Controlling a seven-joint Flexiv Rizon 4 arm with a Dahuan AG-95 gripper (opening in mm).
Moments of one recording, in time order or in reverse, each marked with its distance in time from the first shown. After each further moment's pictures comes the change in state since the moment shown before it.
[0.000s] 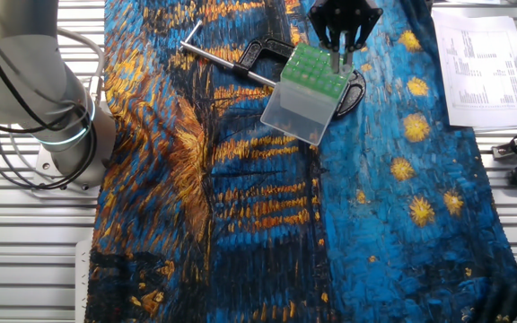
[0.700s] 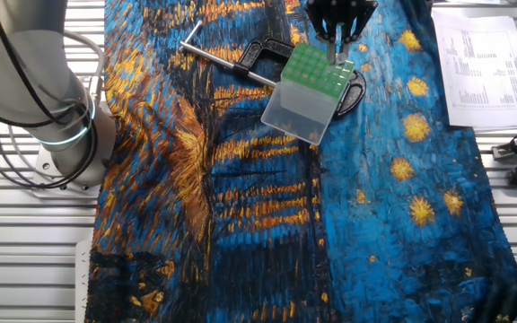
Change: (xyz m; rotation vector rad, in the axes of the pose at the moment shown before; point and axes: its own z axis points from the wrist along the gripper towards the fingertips) arm -0.013 0.005 -0.013 -0.009 0.059 0.000
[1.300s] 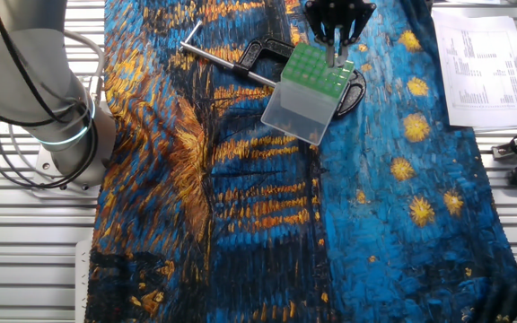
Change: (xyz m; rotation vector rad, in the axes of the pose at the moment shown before) arm -0.003 0.000 0.001 -0.001 0.011 -0.005
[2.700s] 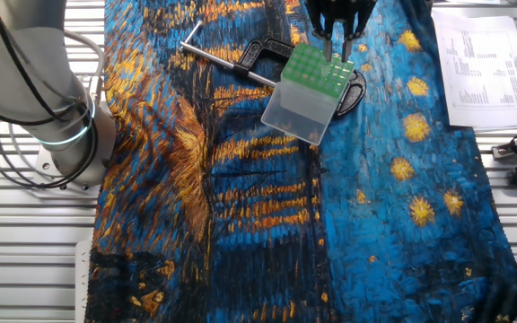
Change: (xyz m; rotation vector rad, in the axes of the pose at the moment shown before) arm 0.020 0.003 -0.006 -0.004 -0.070 0.037
